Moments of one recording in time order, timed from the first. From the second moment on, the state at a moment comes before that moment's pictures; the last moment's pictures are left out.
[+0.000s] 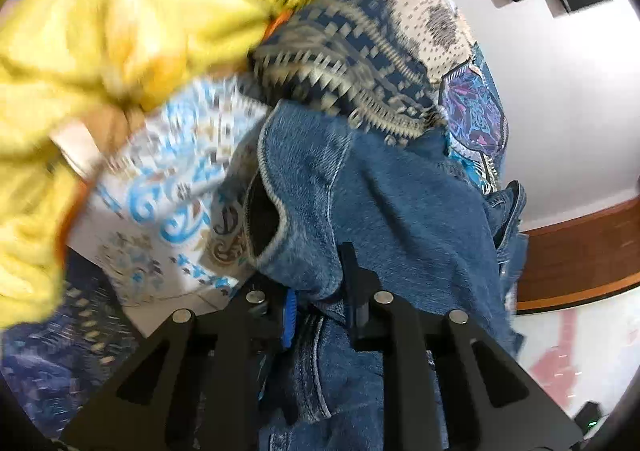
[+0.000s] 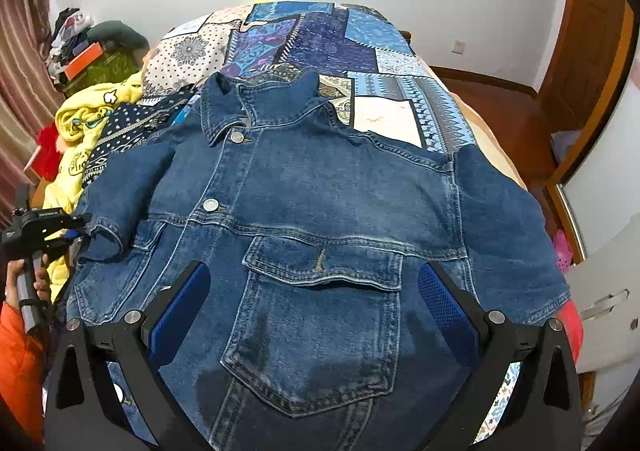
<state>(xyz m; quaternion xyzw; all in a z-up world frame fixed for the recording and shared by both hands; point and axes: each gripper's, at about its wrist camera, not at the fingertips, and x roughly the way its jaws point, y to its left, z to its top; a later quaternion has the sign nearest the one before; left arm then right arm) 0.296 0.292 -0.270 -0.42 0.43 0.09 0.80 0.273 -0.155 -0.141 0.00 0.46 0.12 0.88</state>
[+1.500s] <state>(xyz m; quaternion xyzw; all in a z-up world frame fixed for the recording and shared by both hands) 0.382 -0.152 -0.188 0.00 0.54 -0.20 0.82 0.229 -0.333 -0.164 0.15 0.47 0.03 0.87</state>
